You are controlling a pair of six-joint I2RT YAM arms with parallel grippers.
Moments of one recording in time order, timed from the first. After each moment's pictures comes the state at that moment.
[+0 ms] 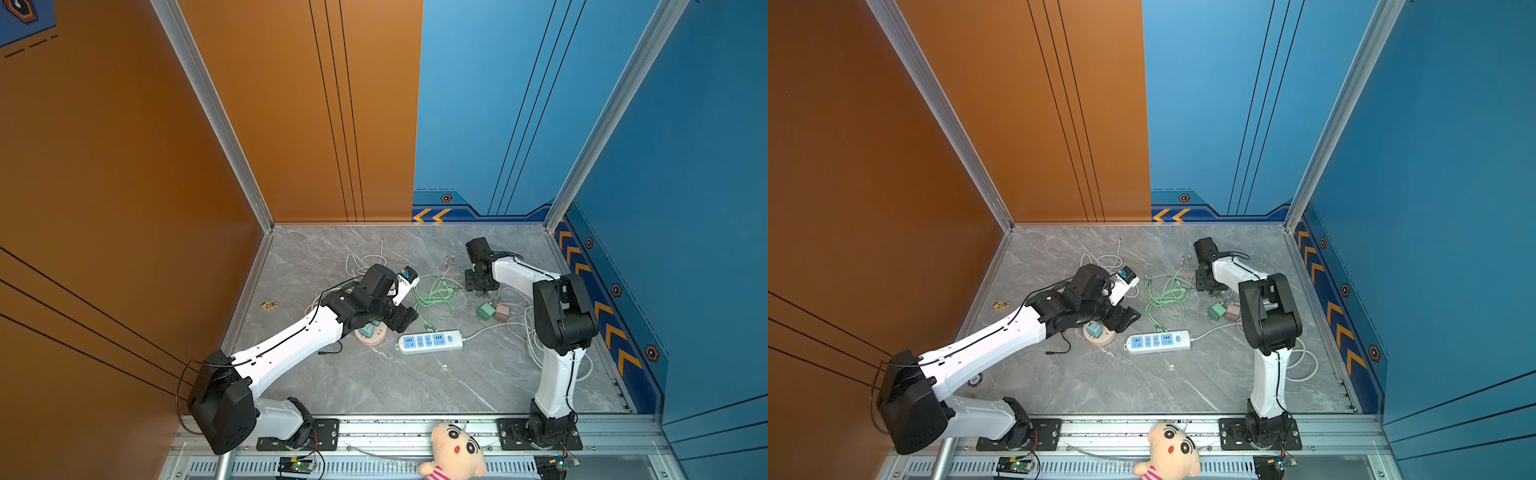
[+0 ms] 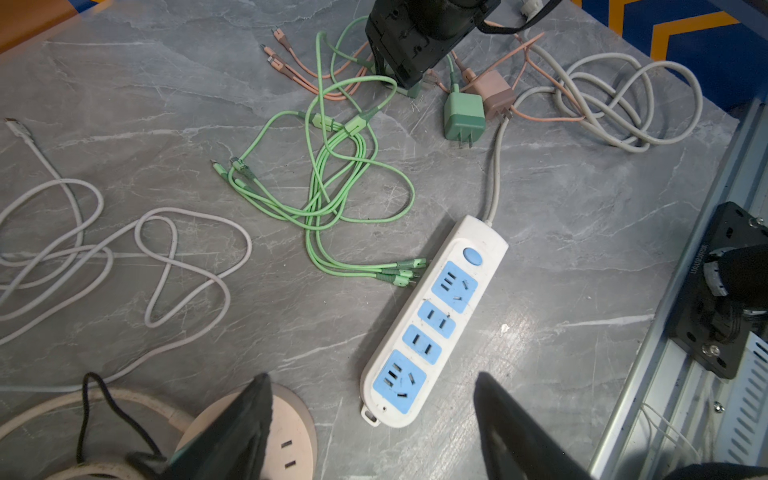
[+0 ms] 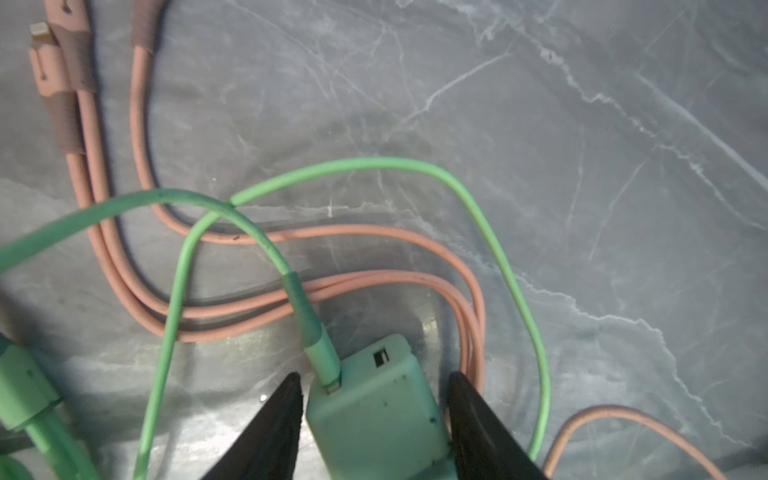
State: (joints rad) left arm -0.72 1.35 1.06 -0.49 0.14 -0.01; right arm 0.26 2.01 1.39 -0.59 0.24 0.23
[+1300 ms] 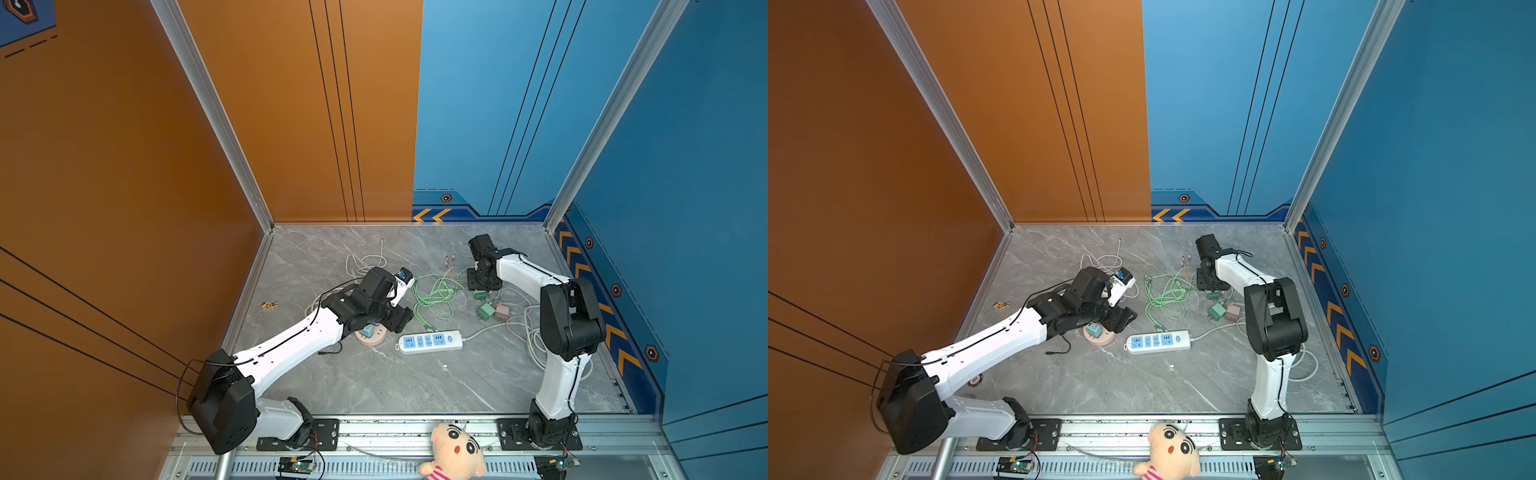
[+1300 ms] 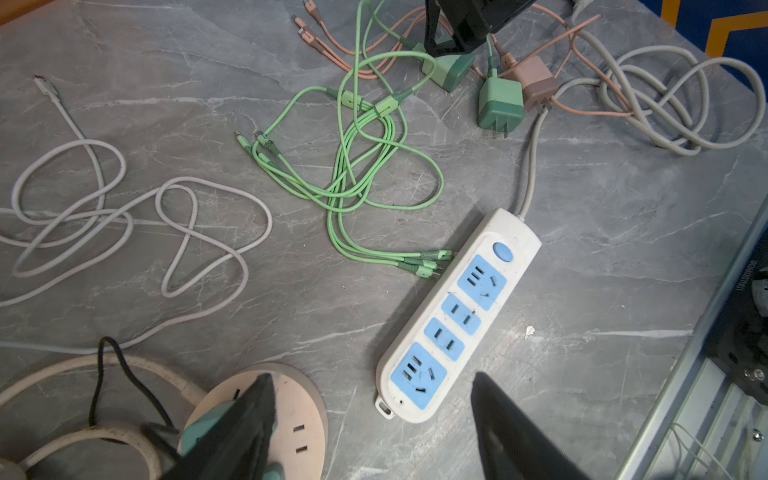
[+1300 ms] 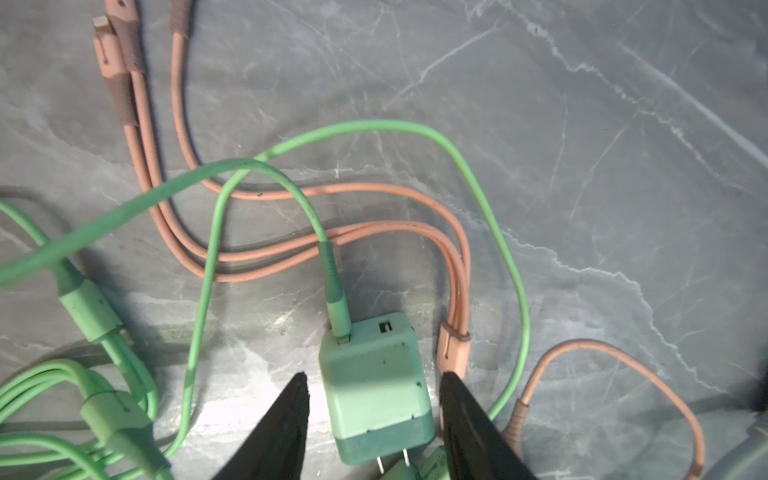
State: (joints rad) left arm -0.71 1.35 1.01 -0.48 0.08 -0.05; right arm 0.26 1.94 1.39 -0.70 0.19 0.27
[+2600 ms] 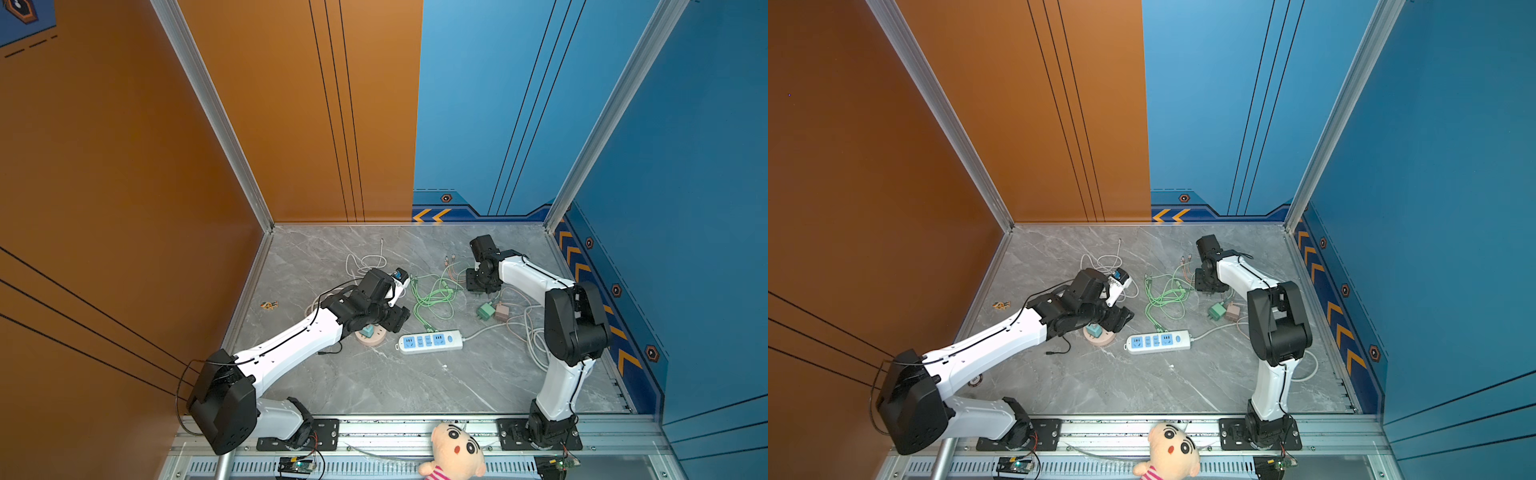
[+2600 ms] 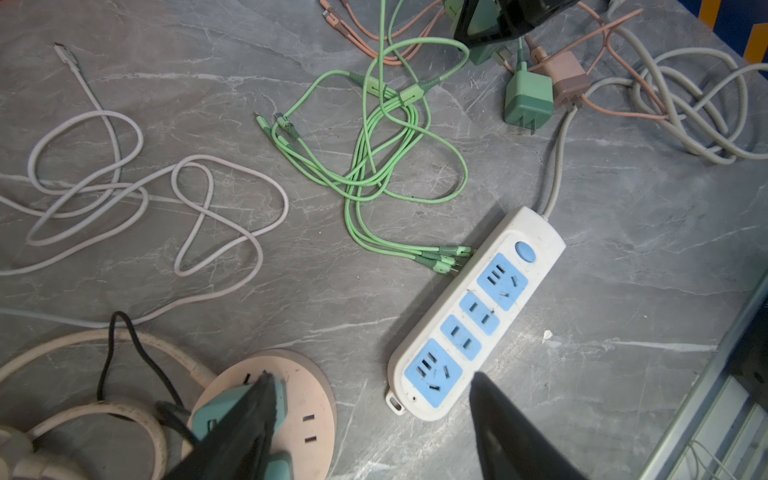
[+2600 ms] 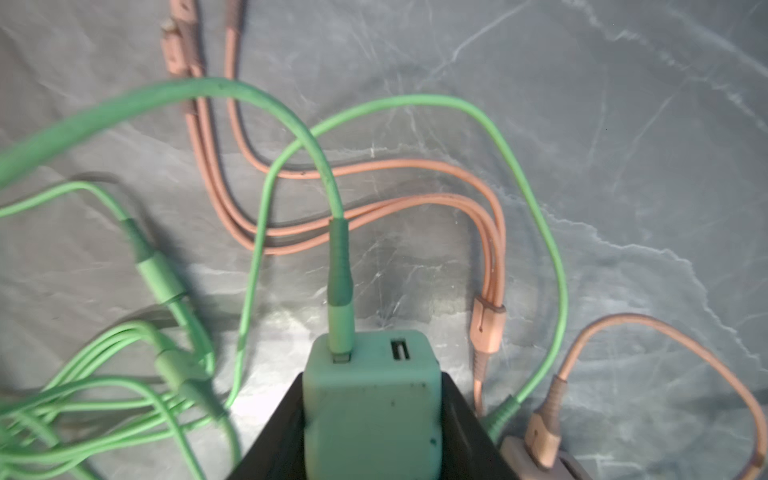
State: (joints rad) left arm -0.70 1.35 1.00 -0.47 0.06 -0.10; right arm 0.26 1.83 1.34 -0.66 0.09 0.32
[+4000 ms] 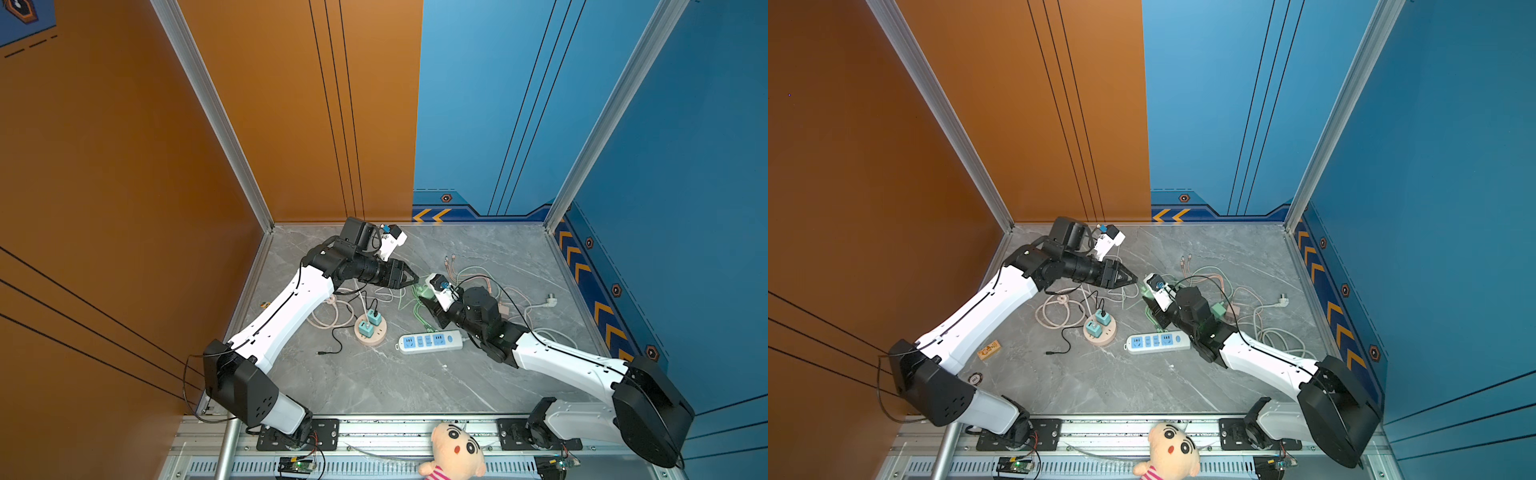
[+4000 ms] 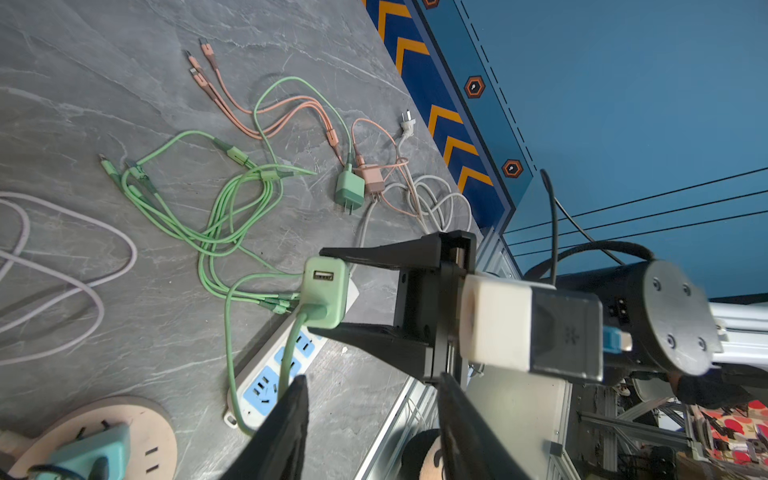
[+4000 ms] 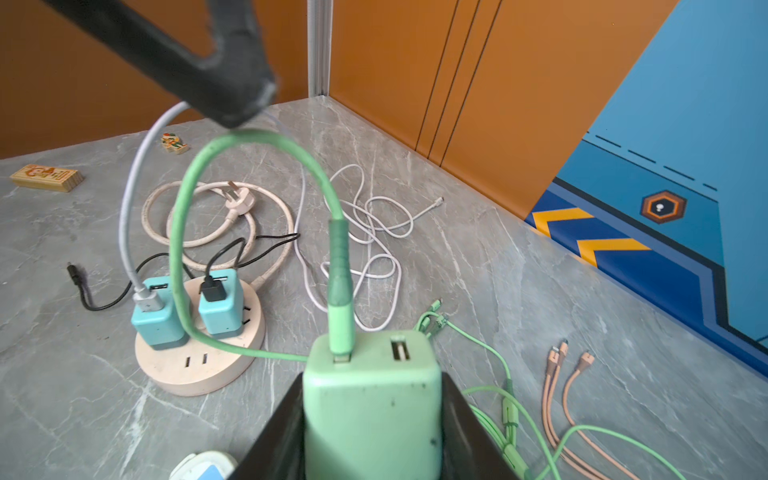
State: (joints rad) left arm -0.50 1.52 1.51 -0.82 0.67 -0.29; right arm 0.76 1.28 0.64 0.34 0.04 -0.19
